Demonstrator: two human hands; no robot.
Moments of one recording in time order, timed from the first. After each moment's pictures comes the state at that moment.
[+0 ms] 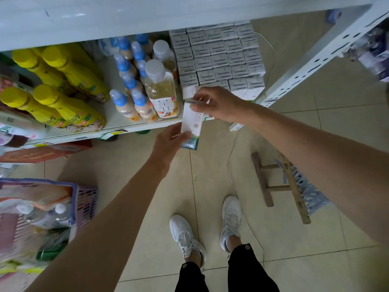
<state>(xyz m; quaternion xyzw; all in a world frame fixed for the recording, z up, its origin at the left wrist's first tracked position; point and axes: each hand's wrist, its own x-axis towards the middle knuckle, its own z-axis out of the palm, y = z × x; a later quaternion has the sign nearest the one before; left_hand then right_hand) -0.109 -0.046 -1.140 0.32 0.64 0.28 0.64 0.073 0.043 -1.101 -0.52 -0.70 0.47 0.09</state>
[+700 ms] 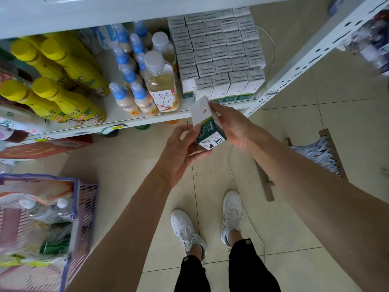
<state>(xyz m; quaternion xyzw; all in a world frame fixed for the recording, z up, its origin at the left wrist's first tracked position) -0.089 -0.079 -1.102 0.19 0.51 0.33 0.77 0.071 -0.019 -1.112 -0.57 -0.22 0.74 0.27</state>
